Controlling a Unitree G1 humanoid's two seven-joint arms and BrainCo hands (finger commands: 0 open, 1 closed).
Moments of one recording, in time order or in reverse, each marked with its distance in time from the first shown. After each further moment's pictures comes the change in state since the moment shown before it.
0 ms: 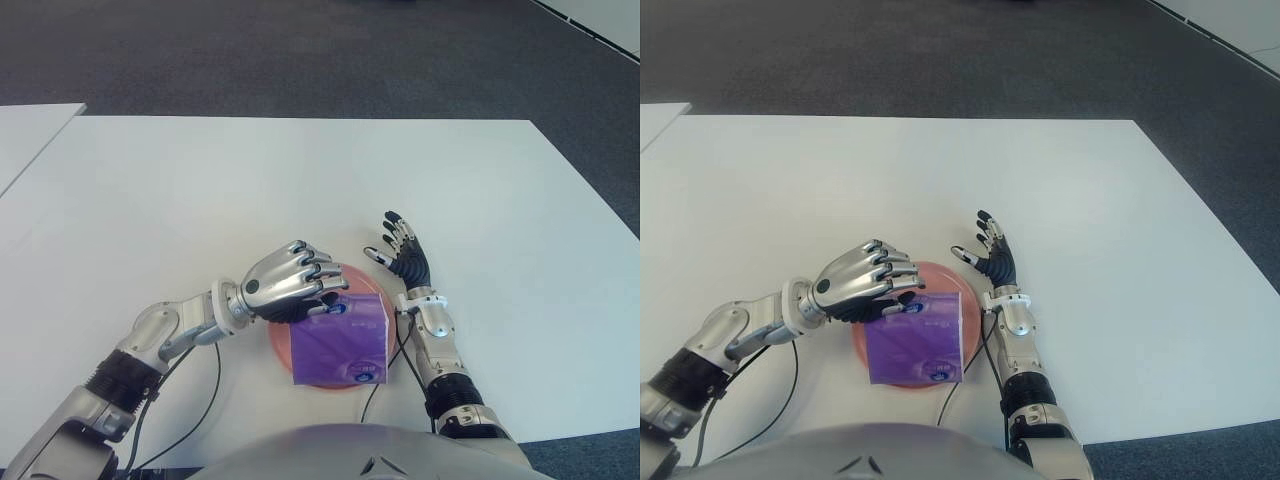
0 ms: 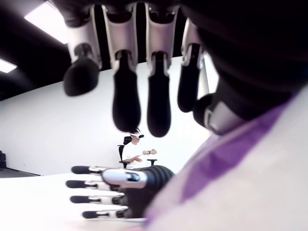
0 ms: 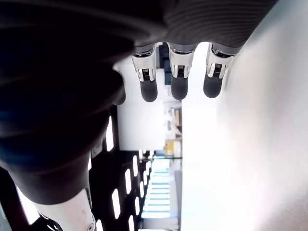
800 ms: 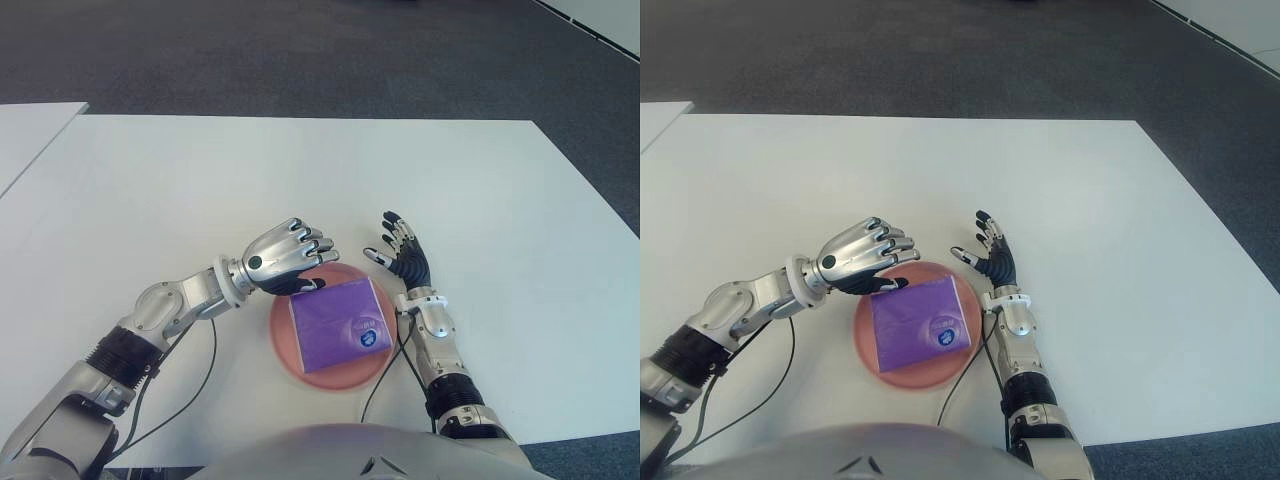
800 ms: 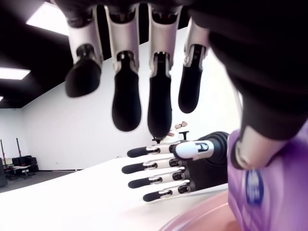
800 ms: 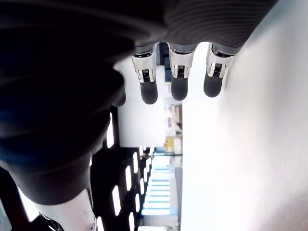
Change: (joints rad) left arm -0.080 0.027 -0.059 0.055 0.091 0.178 0.008; right arm 0.002 0.000 0.002 0.001 0.000 -0.011 0.007
